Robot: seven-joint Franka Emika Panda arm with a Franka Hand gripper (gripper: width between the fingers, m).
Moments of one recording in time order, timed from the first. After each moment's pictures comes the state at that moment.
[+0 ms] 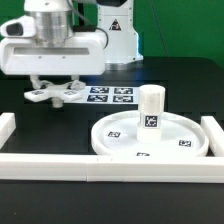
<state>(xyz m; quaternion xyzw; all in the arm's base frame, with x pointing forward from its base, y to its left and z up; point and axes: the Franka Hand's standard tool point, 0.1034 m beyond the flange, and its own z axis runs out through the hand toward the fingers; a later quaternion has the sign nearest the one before) 0.429 -0.126 0.043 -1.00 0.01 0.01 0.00</state>
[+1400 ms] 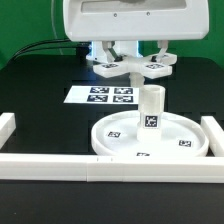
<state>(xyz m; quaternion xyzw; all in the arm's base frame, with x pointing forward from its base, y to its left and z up) 0.584 0.012 0.133 -0.99 0.14 0.01 0.04</state>
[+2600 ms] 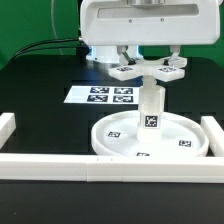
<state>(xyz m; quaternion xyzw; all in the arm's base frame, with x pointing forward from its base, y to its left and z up) 0.565 0.032 0.121 -0.99 0.13 0.01 0.04</state>
